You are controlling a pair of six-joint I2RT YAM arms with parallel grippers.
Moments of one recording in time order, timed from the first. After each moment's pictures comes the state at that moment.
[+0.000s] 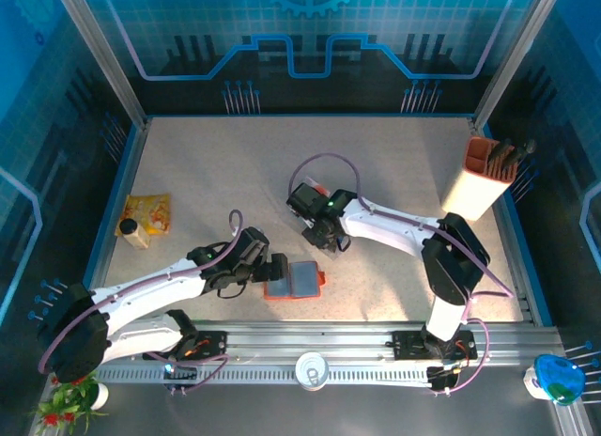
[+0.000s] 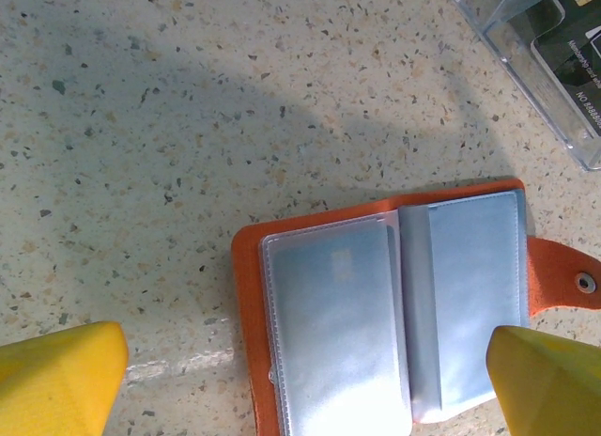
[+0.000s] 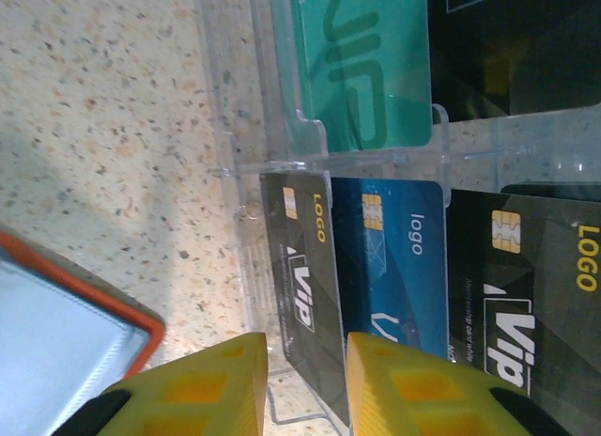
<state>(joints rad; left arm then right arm) -0.78 1.12 0.57 -0.49 -0.06 -0.88 0.86 1.77 1.32 -0.86 0.28 0.08</state>
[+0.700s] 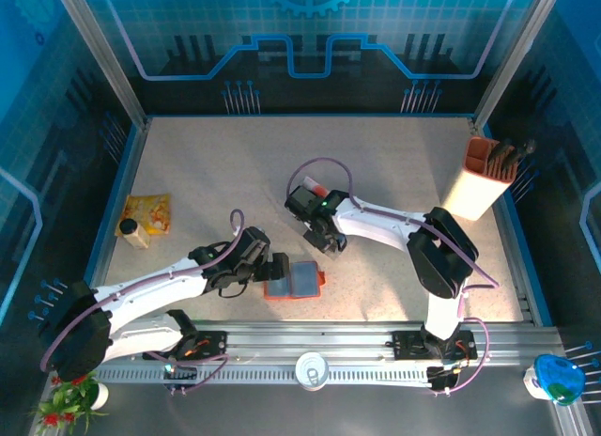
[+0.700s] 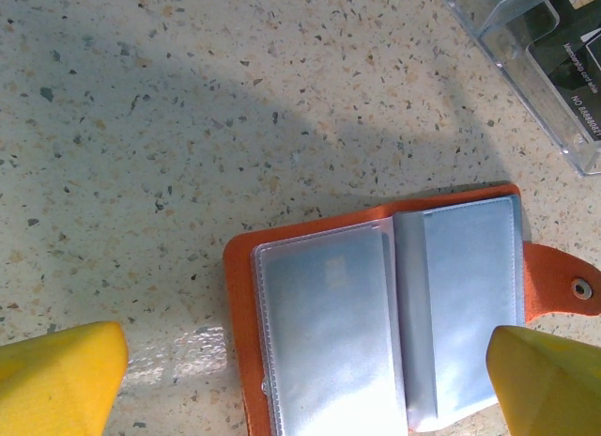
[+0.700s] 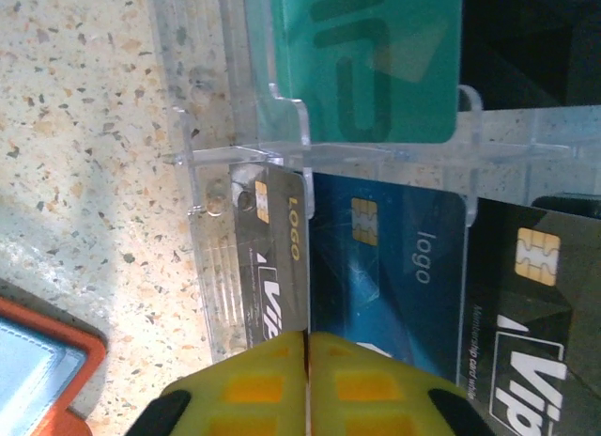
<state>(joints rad) -0.78 1.13 0.57 -0.47 -0.06 -0.88 0.85 1.84 1.33 -0.87 0.31 0.04</state>
